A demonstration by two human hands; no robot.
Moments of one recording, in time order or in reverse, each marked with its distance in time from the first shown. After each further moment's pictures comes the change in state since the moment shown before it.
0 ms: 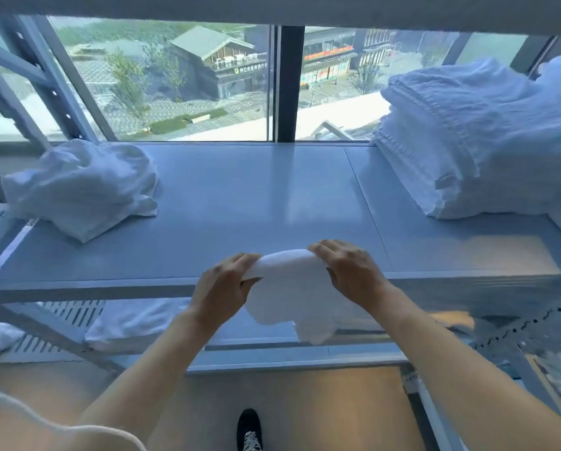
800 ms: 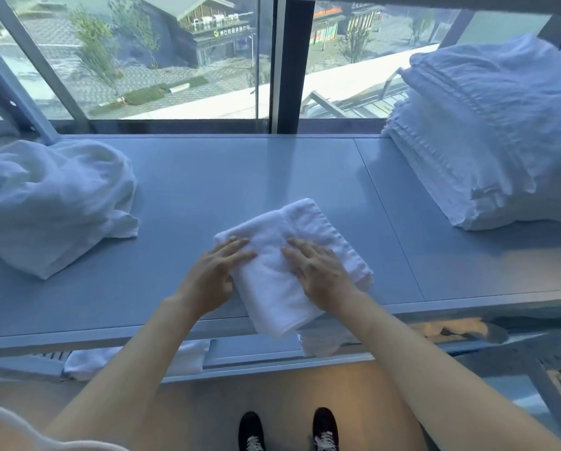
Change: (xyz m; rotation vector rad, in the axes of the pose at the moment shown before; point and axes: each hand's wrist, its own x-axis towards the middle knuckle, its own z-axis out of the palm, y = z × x) left_hand 0.106 -0.113 0.024 -0.049 -0.287 0.064; right_hand 0.110 0.018 0.113 0.063 -0.225 0.195
